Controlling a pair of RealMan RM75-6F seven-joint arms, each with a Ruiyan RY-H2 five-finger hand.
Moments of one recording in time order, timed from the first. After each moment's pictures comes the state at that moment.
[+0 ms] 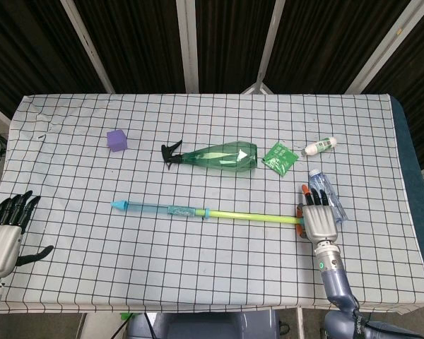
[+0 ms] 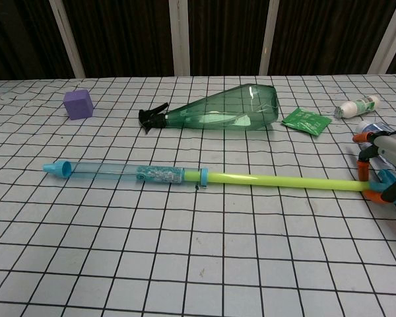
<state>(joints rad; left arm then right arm) -0.11 -1.15 -0.02 -1.68 1.51 1.49 0.14 0.42 -1.58 0.17 -1.45 -1.06 1.15 -0.59</state>
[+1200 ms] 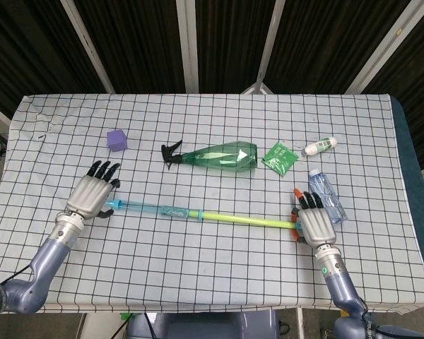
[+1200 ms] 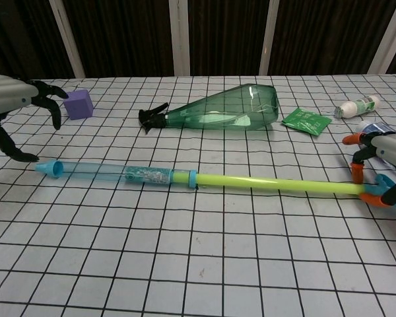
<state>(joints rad) -0.60 -1.33 -0.18 -1.59 1.12 0.93 0.64 0.43 -1.50 0.12 -1.52 -1.14 1.12 -0.48</state>
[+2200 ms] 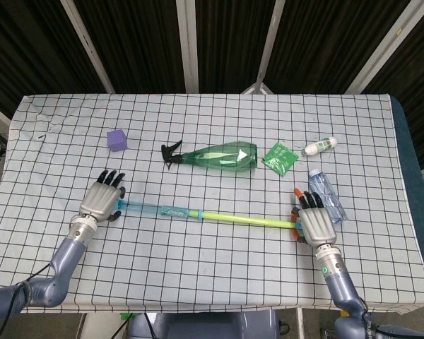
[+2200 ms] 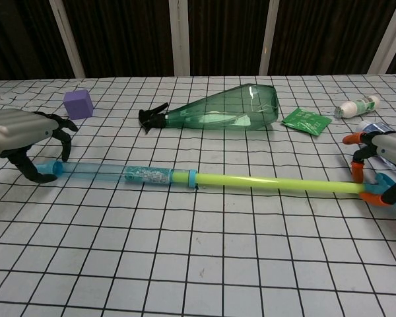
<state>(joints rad) -0.67 -1.47 -0.10 -1.46 0.97 0.95 0.67 0.44 -1.50 0.11 -1.52 -1.13 1.13 -0.46</state>
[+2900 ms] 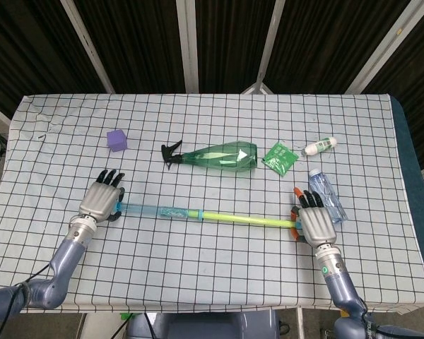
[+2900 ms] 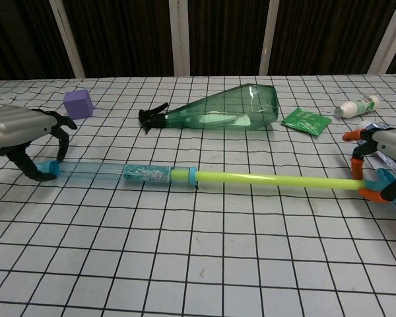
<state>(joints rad) -0.68 -1.45 -0.09 -1.49 0.99 0.98 0.63 0.44 -1.49 0.12 -1.55 -1.14 1.14 -0.44</state>
